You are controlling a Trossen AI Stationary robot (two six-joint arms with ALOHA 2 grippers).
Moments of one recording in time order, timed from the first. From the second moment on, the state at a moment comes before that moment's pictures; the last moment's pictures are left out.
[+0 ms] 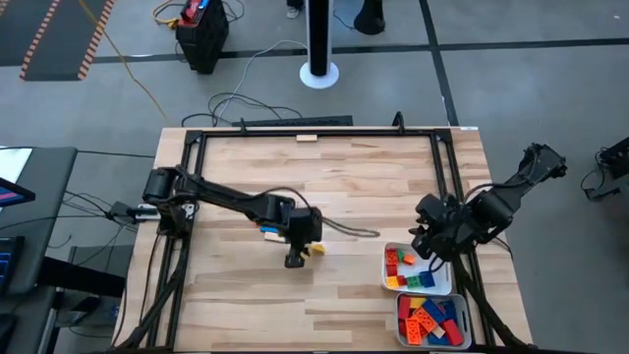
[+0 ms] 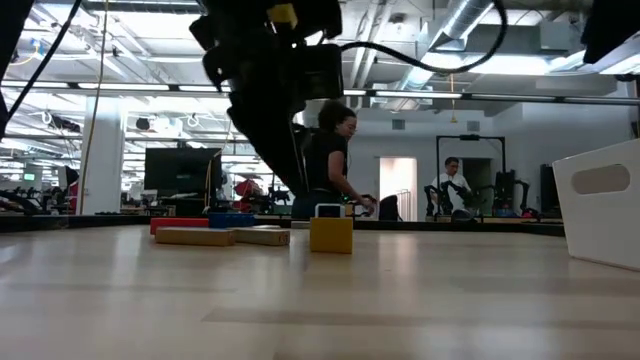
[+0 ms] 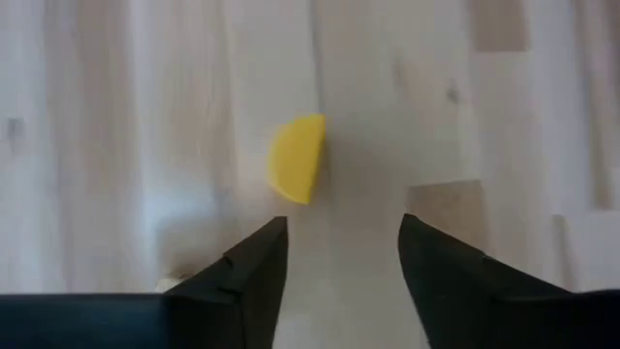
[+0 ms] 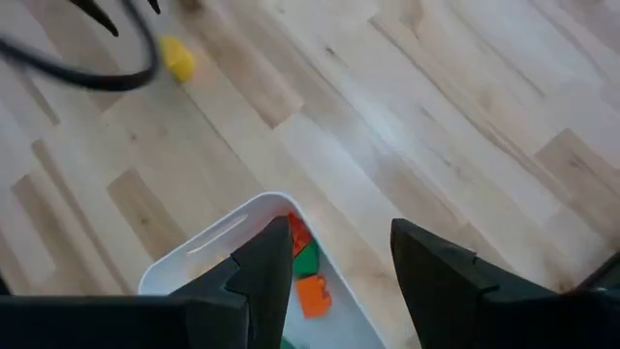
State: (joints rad) left arm -0.09 1.84 1.27 -0.48 0.14 -0.06; right arm 0.64 1.08 1.13 -1.35 0.47 1.28
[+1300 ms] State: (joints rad) left arm -0.10 1.92 1.11 -0.06 0.03 0.07; right arm 0.61 1.08 1.13 -1.30 0.47 1.25
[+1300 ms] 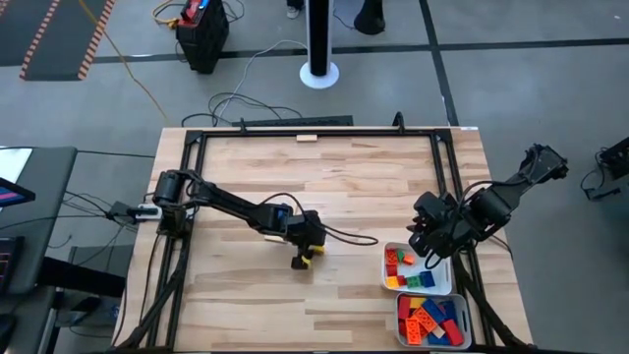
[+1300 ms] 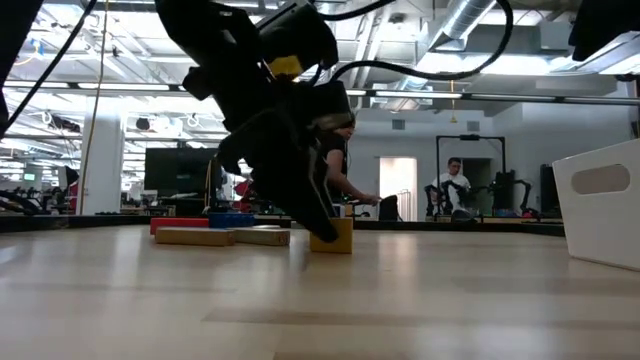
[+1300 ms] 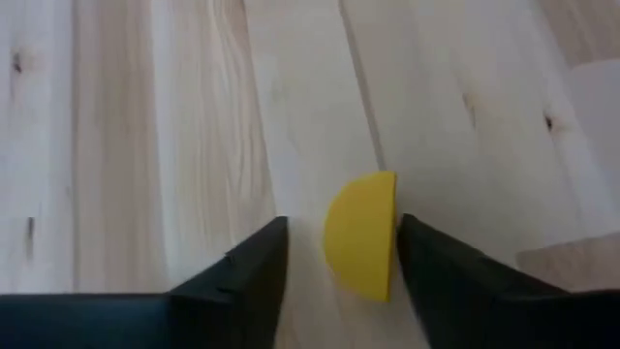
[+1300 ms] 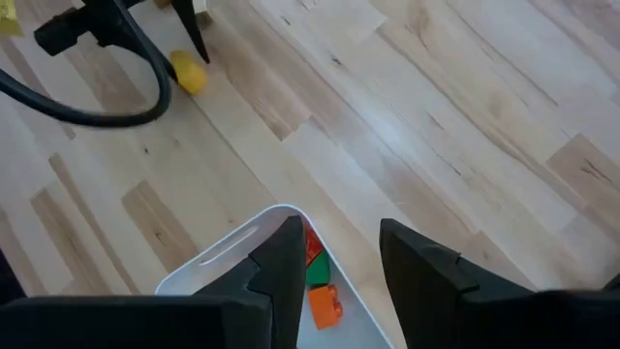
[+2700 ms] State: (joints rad) left arm -0.09 2.42 2.10 -0.09 0.33 -0.18; right arm 0.49 0.99 1.23 -1.53 0.61 1.54
